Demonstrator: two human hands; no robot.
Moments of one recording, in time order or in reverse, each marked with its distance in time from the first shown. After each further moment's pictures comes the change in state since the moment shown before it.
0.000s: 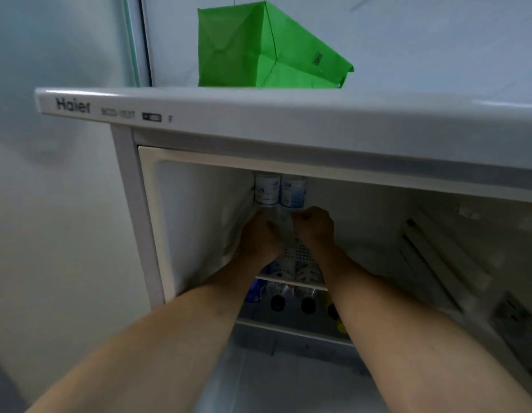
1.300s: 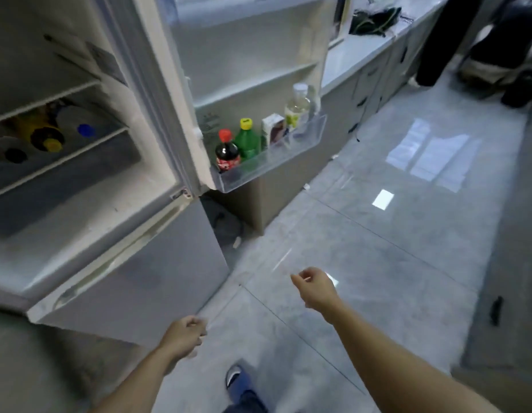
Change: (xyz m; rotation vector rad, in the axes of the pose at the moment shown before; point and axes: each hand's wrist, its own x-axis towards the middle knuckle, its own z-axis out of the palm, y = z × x) left_hand -0.572 -0.153 0.029 0.270 -1.253 -0.406; right_hand -0.785 0.238 -0.220 0.162 0.301 1.117
